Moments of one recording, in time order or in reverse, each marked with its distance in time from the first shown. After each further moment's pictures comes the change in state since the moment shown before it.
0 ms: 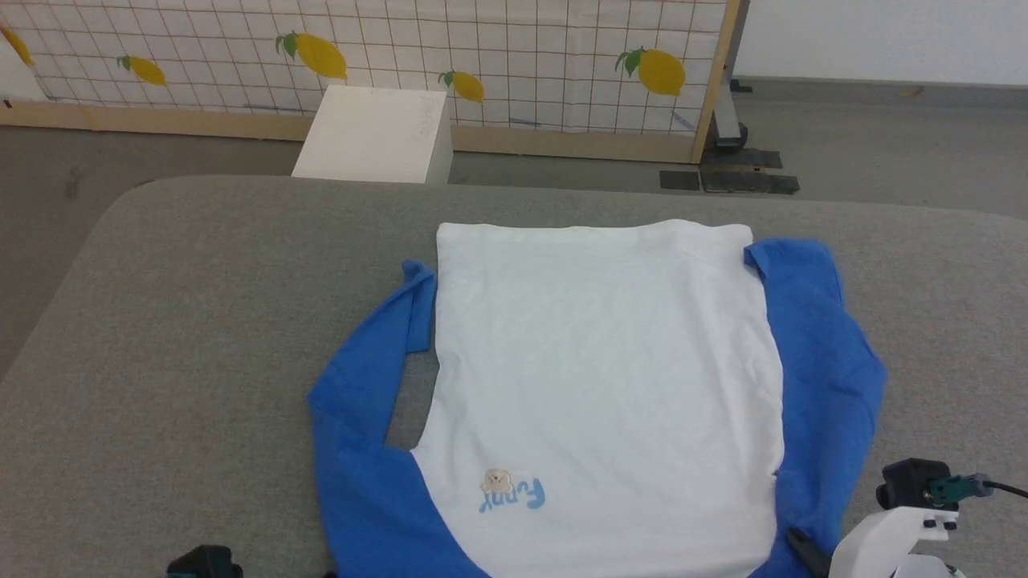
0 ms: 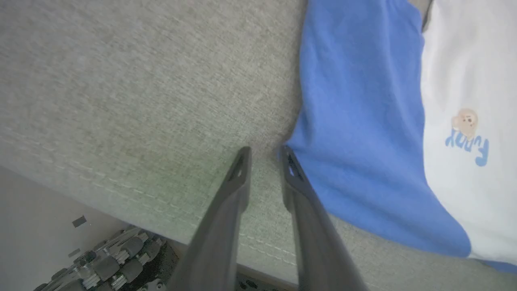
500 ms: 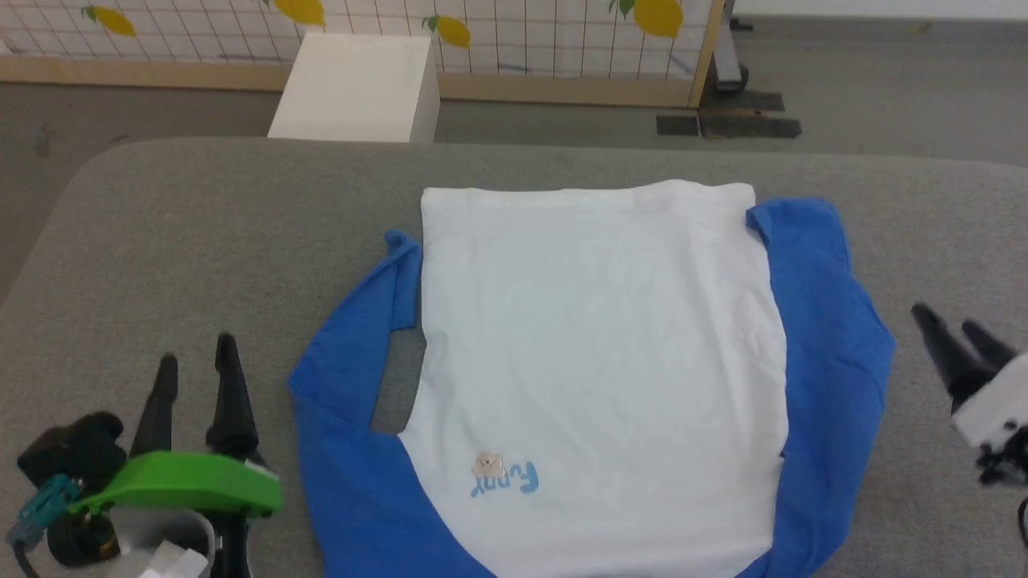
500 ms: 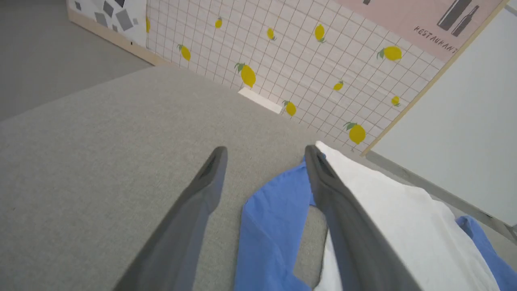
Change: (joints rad) left arm -0.159 0.036 0.134 -0.230 0.098 -0.071 -0.364; right arm -0.261 0.017 -0.279 -0.187 0.111 -0.001 0.032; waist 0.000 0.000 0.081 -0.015
